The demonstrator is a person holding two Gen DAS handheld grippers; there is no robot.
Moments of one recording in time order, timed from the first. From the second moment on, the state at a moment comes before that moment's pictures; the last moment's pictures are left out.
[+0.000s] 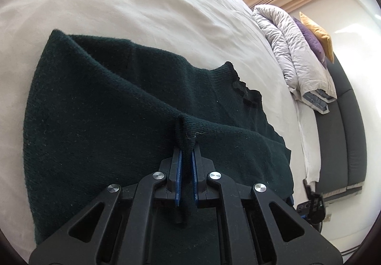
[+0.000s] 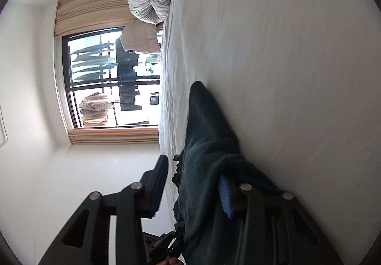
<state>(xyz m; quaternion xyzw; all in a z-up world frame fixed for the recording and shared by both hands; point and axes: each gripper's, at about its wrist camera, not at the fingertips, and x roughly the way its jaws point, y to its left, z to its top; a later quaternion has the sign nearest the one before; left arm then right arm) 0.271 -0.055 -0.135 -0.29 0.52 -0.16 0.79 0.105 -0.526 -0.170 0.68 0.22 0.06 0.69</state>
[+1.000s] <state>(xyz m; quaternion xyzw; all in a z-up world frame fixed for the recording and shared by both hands) 0.270 -0.065 -0.139 -0.23 0.50 -0.18 0.82 0.259 -0.518 -0.138 0.36 0.47 -0.01 0.81</state>
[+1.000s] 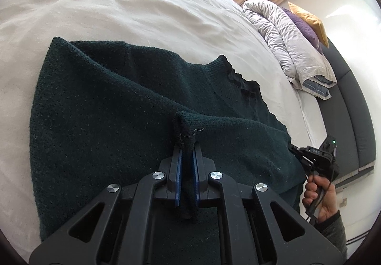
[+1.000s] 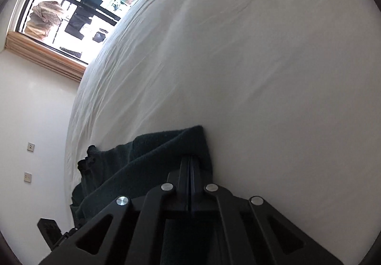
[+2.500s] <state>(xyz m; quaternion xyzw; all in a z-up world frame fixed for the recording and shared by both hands) 0.261 -0.066 -0.150 -0.23 0.46 -0.19 0.84 0.201 -0.470 -0.063 0.27 0.39 0.04 0.88</state>
